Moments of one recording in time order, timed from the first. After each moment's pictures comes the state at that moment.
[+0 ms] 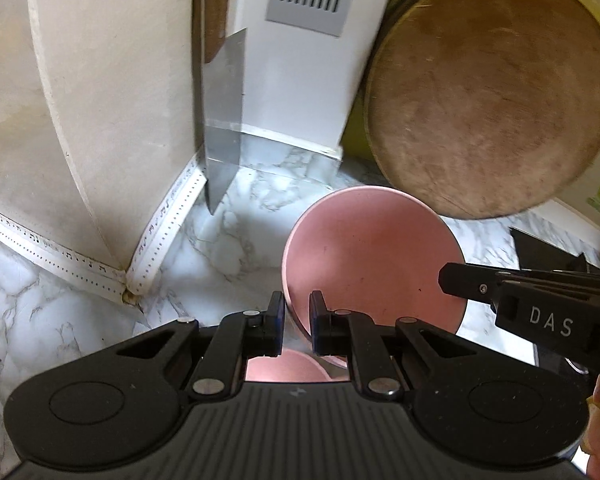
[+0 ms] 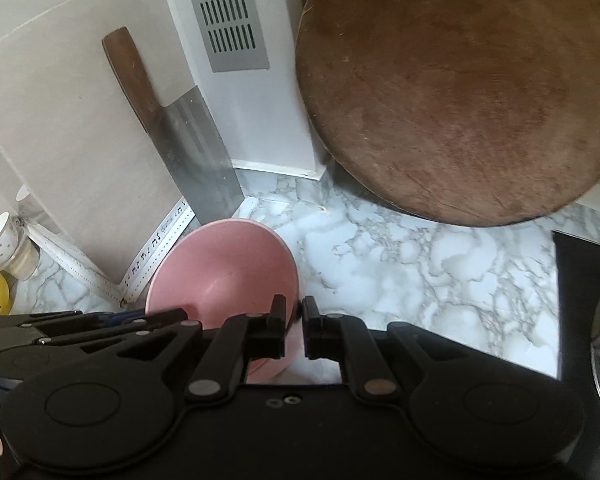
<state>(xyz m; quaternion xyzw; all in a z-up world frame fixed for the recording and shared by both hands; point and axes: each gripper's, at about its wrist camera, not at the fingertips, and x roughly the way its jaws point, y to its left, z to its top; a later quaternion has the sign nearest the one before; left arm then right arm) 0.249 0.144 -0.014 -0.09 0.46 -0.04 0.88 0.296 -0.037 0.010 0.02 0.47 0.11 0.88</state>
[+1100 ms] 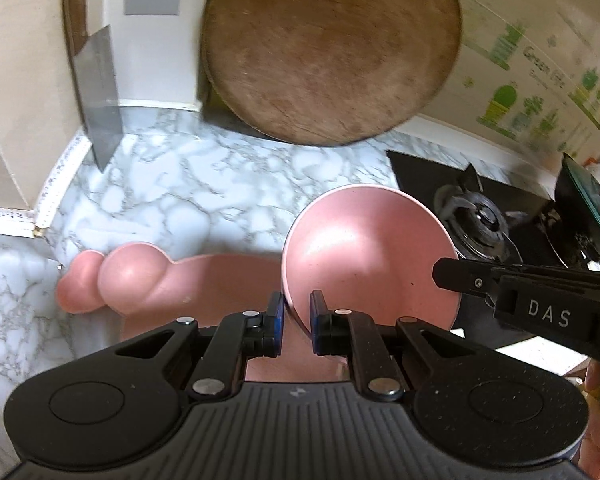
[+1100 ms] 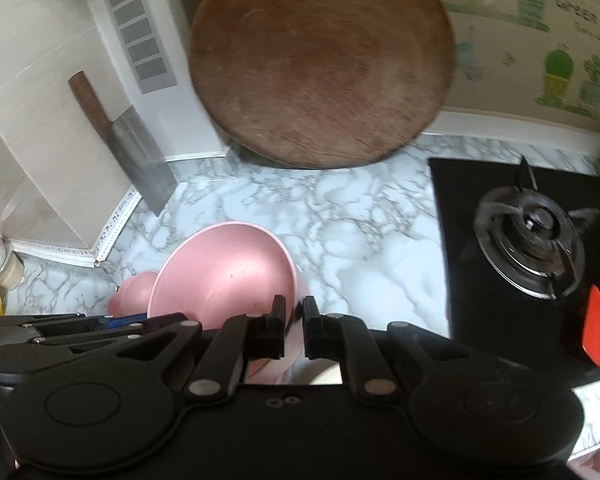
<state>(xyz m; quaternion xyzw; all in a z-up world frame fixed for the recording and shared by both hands) 0.144 0.053 0.016 -0.06 0.47 -0.17 0.87 0.158 -0.126 0.047 0.08 0.45 0.01 0.89</state>
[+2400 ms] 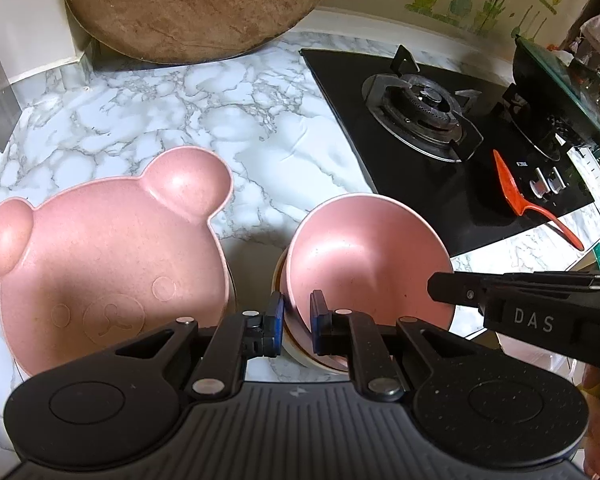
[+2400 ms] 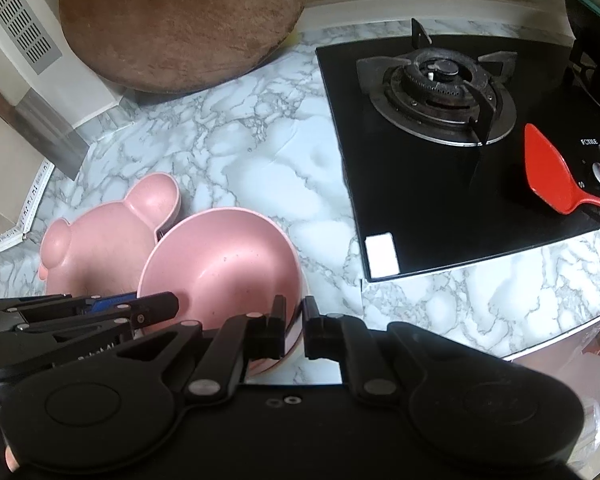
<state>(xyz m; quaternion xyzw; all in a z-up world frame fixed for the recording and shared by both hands) 0.114 -0.044 -0.044 0.03 0.53 -0.24 0.82 0.097 -0.204 -0.026 0.15 0.52 -0.07 0.84</state>
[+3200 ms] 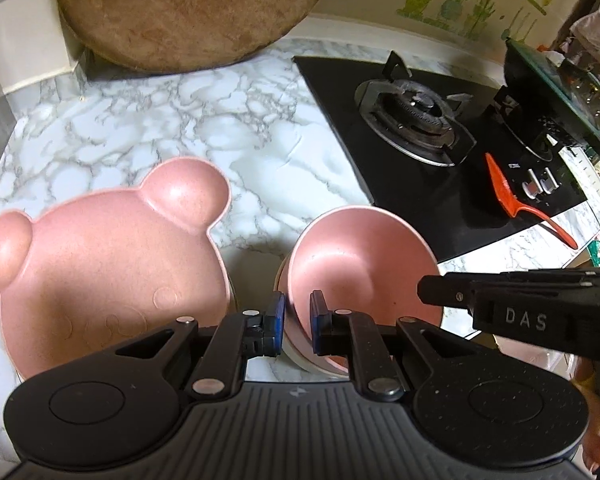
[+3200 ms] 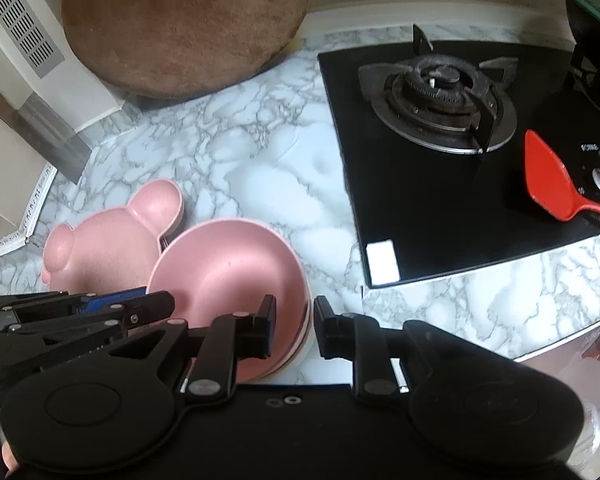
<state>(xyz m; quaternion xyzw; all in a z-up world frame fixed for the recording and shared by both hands) 0.114 -0.041 -0.038 0.03 0.51 -0.26 0.82 0.098 -0.205 -0.019 0.15 0.51 -0.07 0.84</state>
